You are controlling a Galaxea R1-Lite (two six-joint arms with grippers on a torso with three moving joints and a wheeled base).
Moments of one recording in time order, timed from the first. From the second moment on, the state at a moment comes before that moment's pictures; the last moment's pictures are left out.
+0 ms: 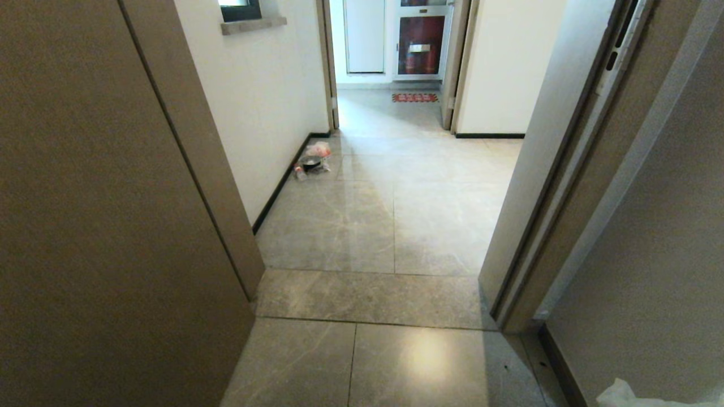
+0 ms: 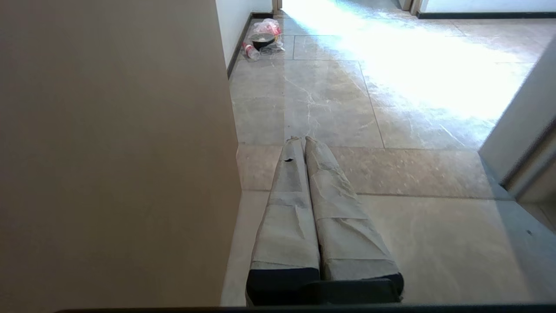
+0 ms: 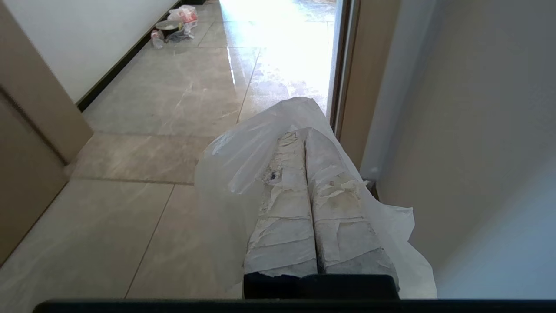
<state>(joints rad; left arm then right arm) 0.00 0.00 0.00 -0.01 0.00 -0.01 0.01 0.00 0.00 -0.01 0.00 0.00</state>
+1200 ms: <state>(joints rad) 0.00 0.00 0.00 -0.01 0.00 -0.01 0.01 0.00 0.00 -0.01 0.00 0.00</state>
